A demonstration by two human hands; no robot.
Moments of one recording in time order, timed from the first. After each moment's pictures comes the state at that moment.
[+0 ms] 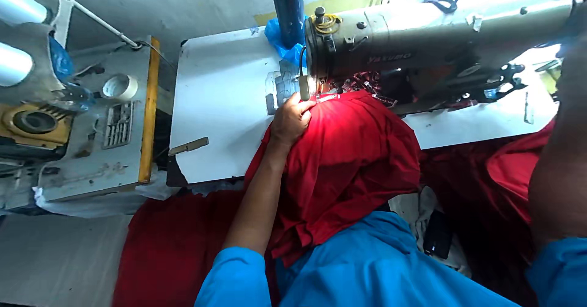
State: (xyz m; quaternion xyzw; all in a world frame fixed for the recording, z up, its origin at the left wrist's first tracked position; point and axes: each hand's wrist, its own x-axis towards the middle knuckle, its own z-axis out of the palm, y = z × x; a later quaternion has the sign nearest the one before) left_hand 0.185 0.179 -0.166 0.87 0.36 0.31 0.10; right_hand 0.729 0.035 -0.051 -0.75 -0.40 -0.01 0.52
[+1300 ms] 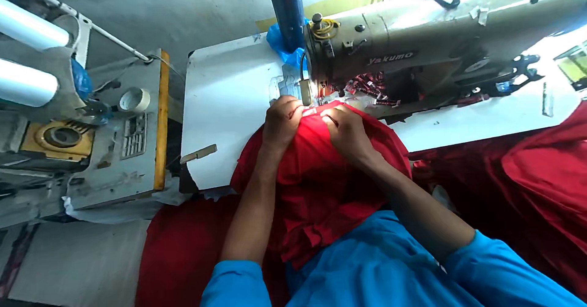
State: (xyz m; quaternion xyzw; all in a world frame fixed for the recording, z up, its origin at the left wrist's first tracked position) left_hand 0.160 0.174 -0.129 0.84 0.36 0.37 0.15; right_hand 0.342 0.061 -0.123 -0.62 -0.66 0.13 0.41
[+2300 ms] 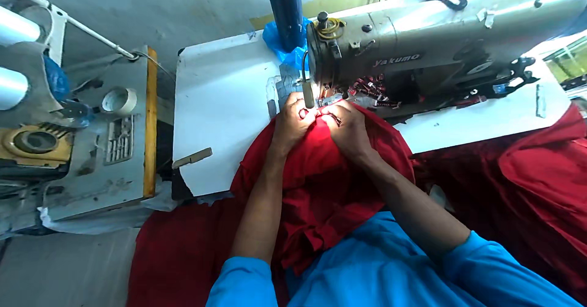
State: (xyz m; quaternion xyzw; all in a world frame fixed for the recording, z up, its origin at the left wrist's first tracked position) left_hand 0.181 0.194 -0.164 0.82 0.34 0.36 0.31; right_hand 0.339 0.070 -0.137 -0.63 -0.63 0.08 0.44
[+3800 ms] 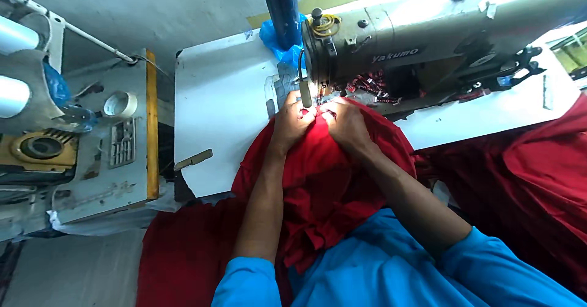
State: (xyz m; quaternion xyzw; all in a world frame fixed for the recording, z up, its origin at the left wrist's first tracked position) left_hand 0.181 0.194 -0.157 0.83 0.37 0.29 0.28; right_hand 0.343 0.097 -0.131 -0.71 -0.60 0.16 0.34
